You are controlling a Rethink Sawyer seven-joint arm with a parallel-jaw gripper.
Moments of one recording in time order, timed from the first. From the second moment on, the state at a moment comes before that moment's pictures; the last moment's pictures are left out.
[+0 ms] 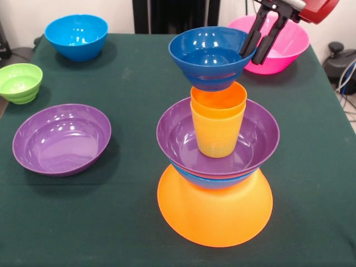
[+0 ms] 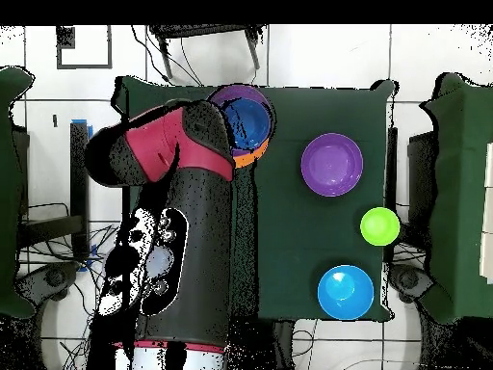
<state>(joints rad) 0.17 -0.60 -0.23 1.15 -0.42 0.67 2.18</state>
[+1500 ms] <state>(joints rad) 0.19 -0.59 -0.25 1.15 -0.42 0.56 2.18</state>
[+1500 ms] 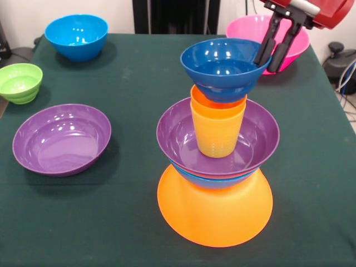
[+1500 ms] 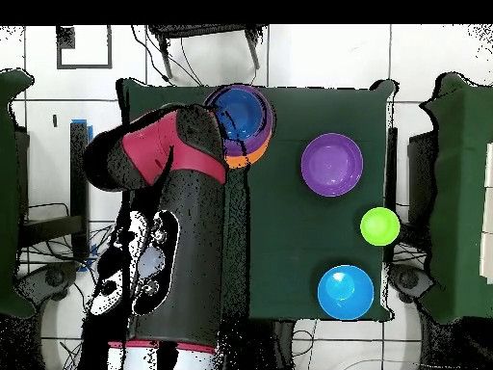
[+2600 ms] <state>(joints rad) 0.26 -0.50 -0.38 1.15 -0.42 0.51 2.18</state>
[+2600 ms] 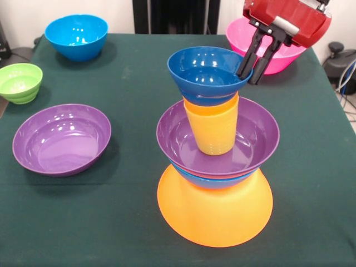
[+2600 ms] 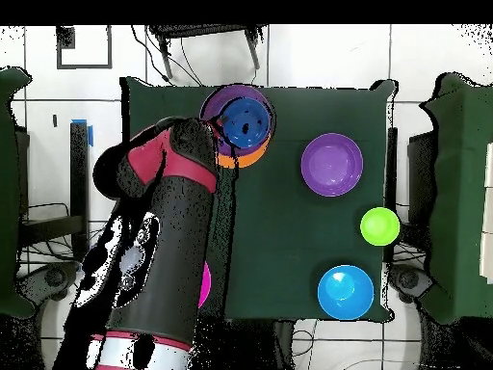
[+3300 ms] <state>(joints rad) 0.27 -0.50 -0.39 1.17 -0.42 0.46 2.18</state>
